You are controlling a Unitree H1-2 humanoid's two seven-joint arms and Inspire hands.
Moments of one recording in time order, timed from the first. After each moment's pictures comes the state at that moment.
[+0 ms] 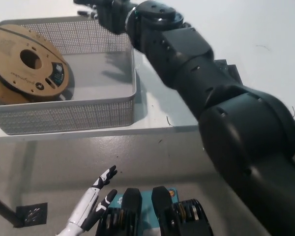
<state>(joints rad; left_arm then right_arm) -0.07 0.22 -0.22 0.33 0.23 -0.43 0.03 -1.60 0.13 -0.17 1.43 0.22 0.15 0.20</state>
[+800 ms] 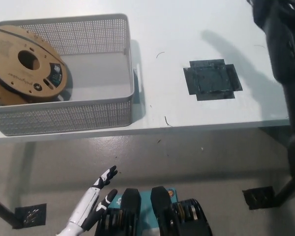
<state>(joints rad) -0.08 0.22 -0.21 0.33 0.23 -0.42 0.02 -1.19 -0.20 -0.10 0.66 0.19 0.27 0.35</state>
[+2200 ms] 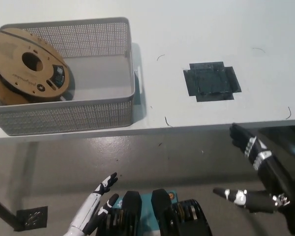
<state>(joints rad) -0.07 0.21 -0.22 0.39 0.24 -0.42 0.02 0.00 -0.16 0.00 -0.37 0.03 0.10 0.34</state>
